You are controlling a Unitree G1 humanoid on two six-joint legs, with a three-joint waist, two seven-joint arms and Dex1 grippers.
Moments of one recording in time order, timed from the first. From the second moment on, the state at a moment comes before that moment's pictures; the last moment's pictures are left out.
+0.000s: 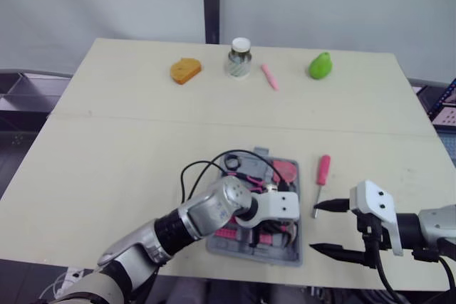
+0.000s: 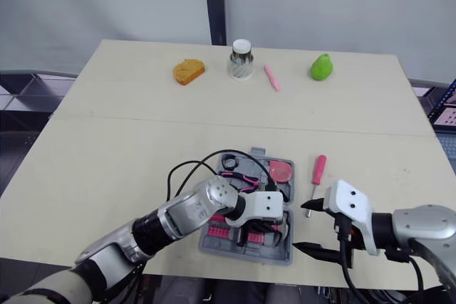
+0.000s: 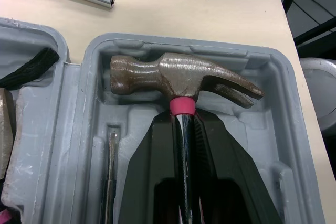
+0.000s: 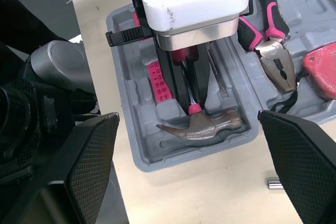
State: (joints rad) left arm -0.69 0.23 -0.86 -0.09 0.02 0.82 -0.84; right arm 0.28 -1.05 -0.32 -0.70 0.62 0.68 1.05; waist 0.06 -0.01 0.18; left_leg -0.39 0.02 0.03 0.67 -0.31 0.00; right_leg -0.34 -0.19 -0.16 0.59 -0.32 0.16
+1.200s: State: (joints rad) left arm -0.60 0.34 -0.44 -0.13 -0.19 0.67 -0.93; right arm 0.19 -1.03 -0.33 -0.69 0.69 0.69 1.02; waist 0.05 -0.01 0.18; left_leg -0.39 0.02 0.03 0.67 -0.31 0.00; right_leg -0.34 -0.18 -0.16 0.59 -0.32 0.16
